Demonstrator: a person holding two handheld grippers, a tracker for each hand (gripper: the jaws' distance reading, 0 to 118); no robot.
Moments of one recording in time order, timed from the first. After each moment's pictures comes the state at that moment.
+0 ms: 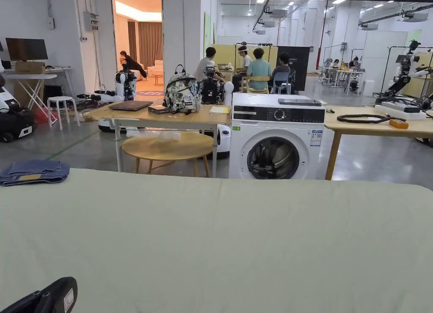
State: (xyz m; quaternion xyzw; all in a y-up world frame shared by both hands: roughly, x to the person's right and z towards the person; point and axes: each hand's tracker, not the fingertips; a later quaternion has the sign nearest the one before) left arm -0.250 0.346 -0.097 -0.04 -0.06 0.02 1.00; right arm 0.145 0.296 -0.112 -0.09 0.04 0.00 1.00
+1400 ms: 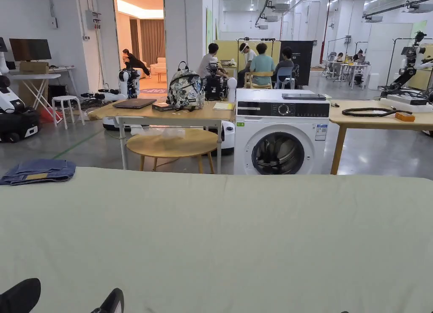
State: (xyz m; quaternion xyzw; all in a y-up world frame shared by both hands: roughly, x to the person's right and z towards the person) left arm -0.245 0.342 -0.095 -0.03 -0.07 0.02 1.00; right arm 0.140 0.313 -0.111 -0.06 0.03 -0.02 1.00
